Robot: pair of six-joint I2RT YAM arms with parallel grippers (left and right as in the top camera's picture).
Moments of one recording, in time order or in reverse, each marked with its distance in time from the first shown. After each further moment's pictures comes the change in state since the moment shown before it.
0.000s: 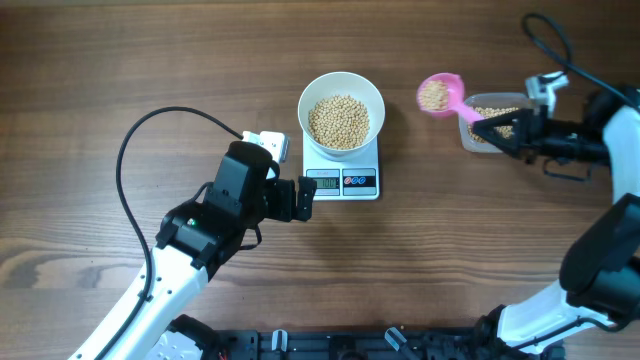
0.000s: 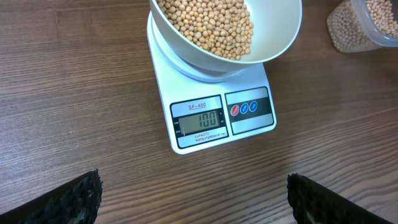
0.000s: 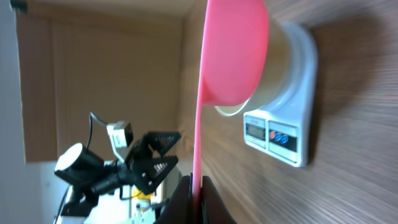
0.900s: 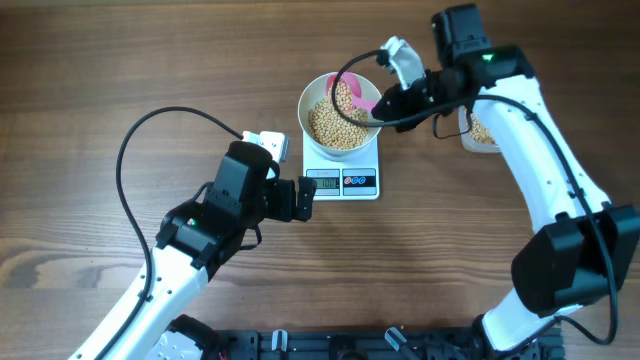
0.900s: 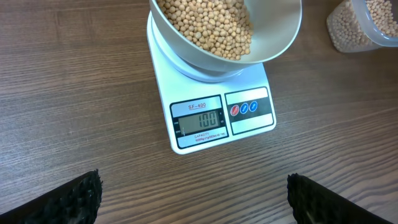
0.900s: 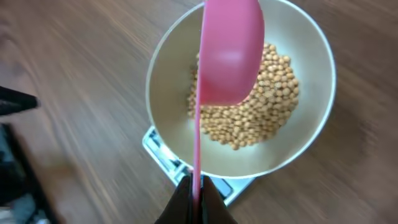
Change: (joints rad) left arm 0.000 0.000 0.000 0.000 0.000 0.000; right arm 0.633 0.001 0.233 0.443 0.722 0.172
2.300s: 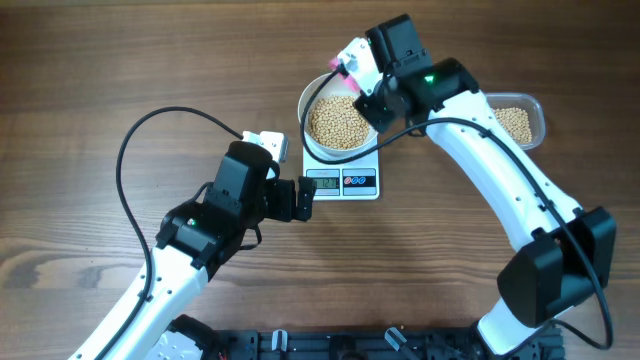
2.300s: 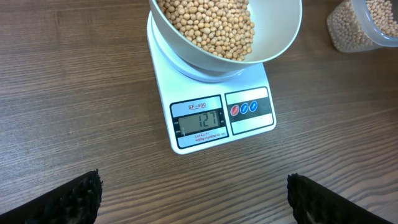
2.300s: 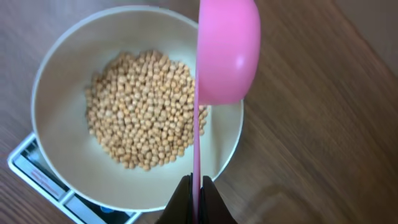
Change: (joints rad) left arm 0.000 0.000 0.000 0.000 0.000 0.000; right arm 0.208 -0.010 0.000 0.161 0.581 -0.045
